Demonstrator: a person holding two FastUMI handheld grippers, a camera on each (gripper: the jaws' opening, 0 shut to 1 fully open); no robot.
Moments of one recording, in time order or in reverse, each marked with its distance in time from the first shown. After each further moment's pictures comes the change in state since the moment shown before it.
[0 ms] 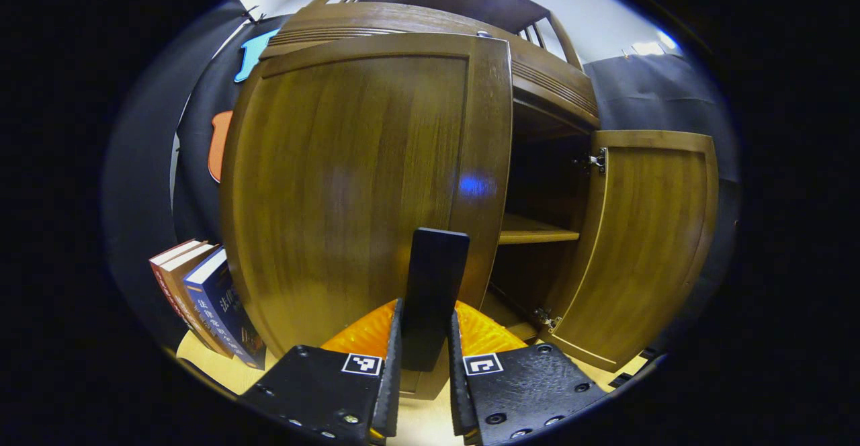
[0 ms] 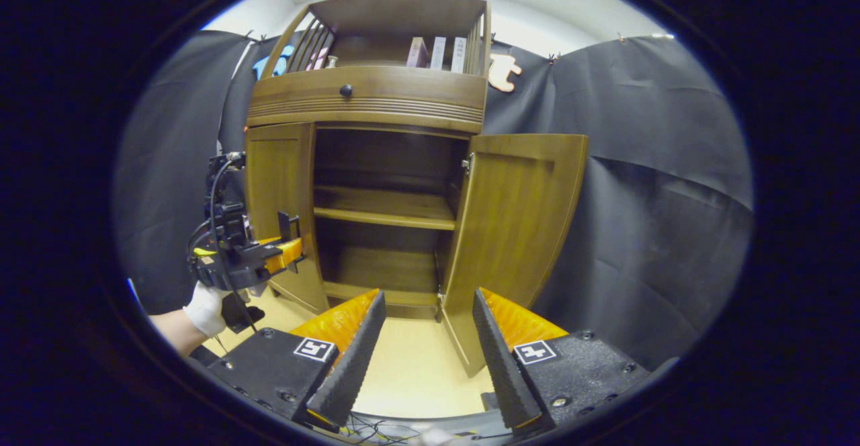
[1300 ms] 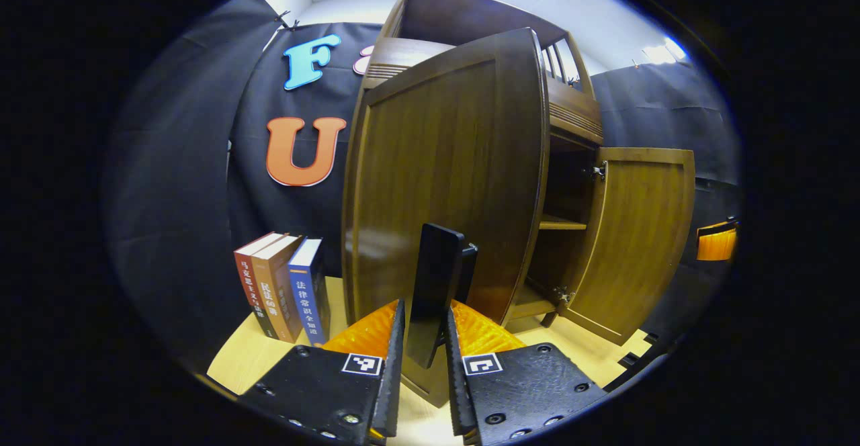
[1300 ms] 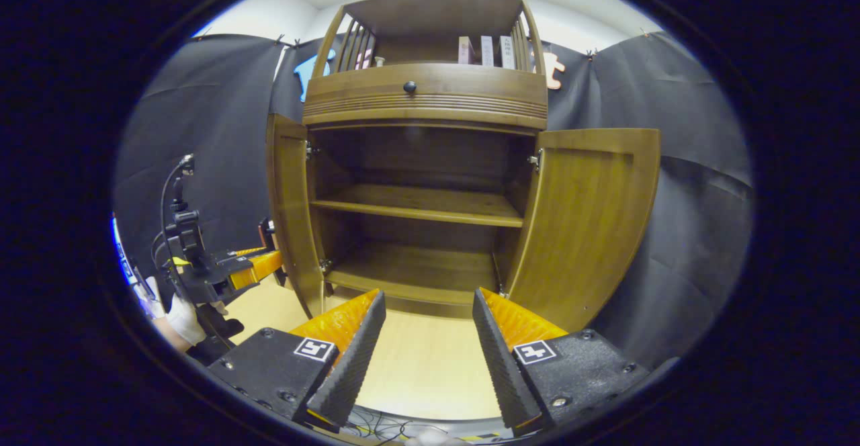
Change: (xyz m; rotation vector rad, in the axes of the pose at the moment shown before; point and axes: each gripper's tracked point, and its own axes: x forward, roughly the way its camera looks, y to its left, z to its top) left arm -0.135 0.087 -0.007 -0.006 0.005 0.118; right arm 0.001 0.084 -0.010 -0.012 -0.005 0.225
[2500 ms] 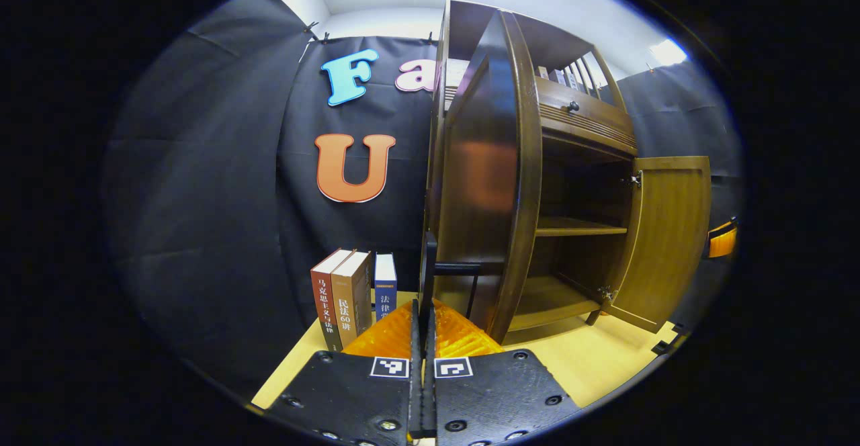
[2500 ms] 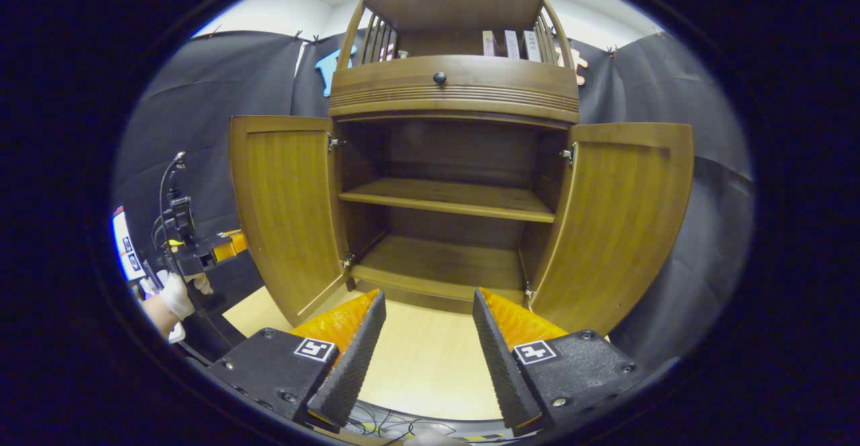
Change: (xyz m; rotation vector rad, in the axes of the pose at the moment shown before) left arm -0.029 0.108 0.014 0.038 -0.050 0.103; right arm 0.011 0.031 -0.013 -0.022 0.030 0.094
